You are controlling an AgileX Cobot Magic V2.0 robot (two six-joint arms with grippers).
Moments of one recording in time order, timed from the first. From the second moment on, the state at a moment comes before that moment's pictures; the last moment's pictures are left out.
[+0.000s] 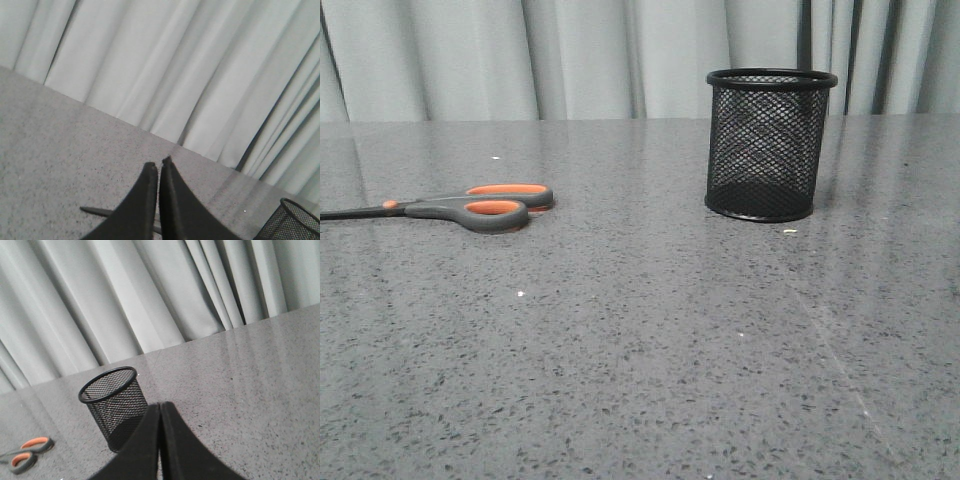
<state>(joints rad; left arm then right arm) -0.03 0.05 -0.27 -0.55 0.24 0.05 0.03 0.06 -0.26 0.41 0.27 -0.08</state>
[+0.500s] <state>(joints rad) -0.03 0.64 -0.85 -0.35 0.80 0.26 0.03 0.69 -0.82 0.30 0.75 -0.10</state>
